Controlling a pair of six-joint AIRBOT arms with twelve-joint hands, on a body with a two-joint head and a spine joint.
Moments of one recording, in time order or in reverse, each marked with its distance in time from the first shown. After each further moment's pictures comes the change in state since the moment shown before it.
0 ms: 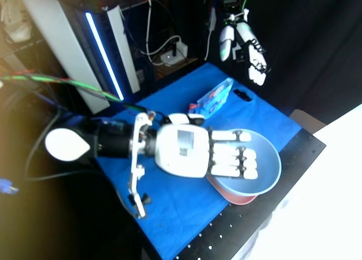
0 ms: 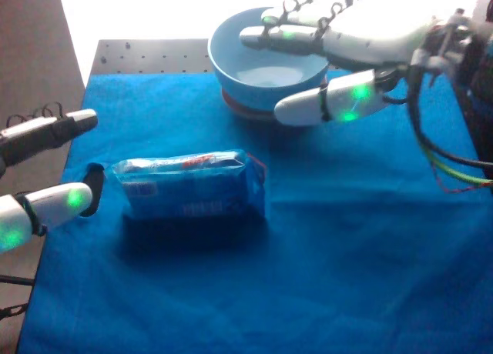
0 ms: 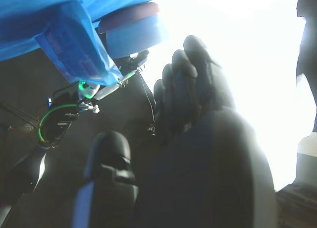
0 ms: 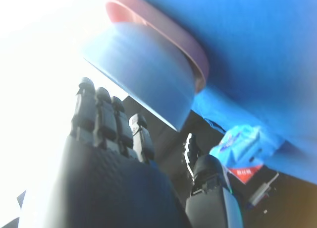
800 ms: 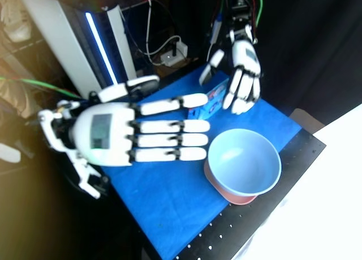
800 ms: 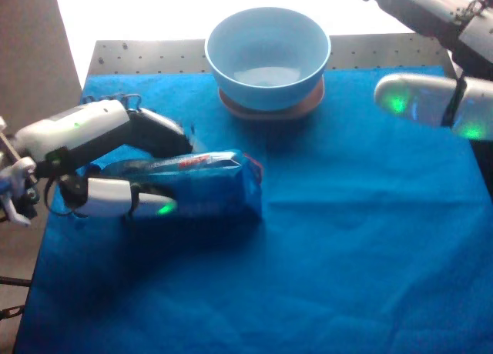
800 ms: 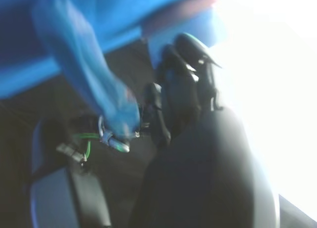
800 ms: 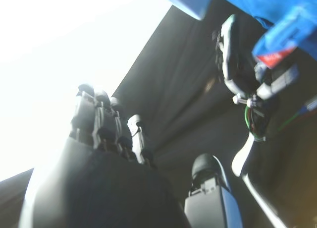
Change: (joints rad) left arm -0.413 -0.138 0.212 0.440 0.496 -0.050; right arm -0.356 0.204 -0.251 0.479 0.615 -0.004
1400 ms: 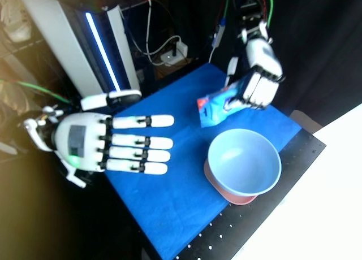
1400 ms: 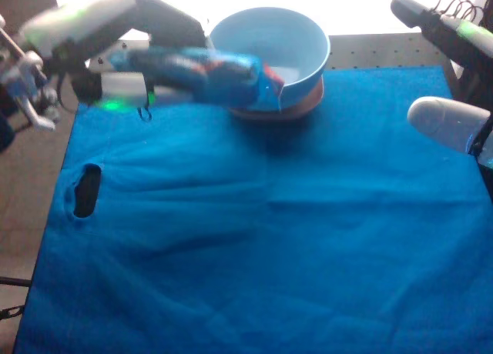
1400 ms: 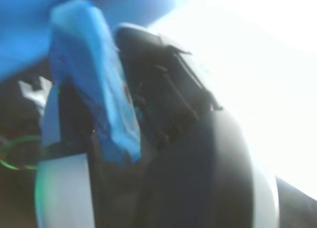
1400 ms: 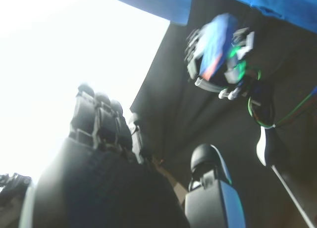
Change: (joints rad) left arm -0.257 -0.023 0.094 0.031 -0.021 0.010; right arm -0.168 0.009 -0.077 0.176 0.162 0.000
